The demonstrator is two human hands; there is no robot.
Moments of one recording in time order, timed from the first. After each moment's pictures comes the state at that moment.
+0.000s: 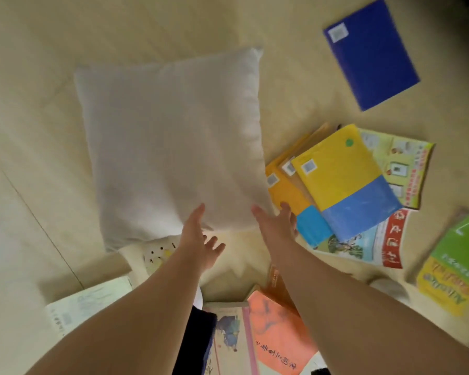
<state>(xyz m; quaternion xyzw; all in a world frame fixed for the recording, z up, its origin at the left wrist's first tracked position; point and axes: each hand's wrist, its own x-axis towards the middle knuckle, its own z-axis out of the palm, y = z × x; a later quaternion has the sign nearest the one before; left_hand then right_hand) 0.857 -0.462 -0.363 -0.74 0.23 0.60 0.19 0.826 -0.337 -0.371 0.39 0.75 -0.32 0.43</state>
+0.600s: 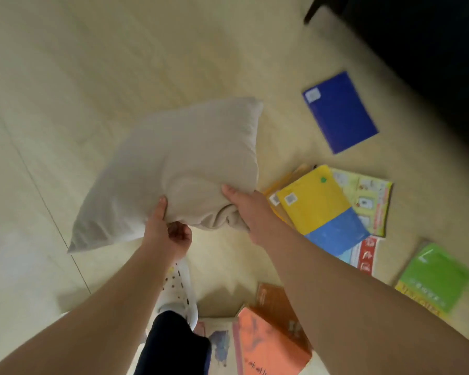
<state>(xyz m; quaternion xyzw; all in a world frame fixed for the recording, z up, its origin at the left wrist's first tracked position) 0.814 -0.499 -0.252 -0.73 0.18 0.65 0.02 0.755 -0.364 -0.254 0.32 0.58 -0.62 0.42</state>
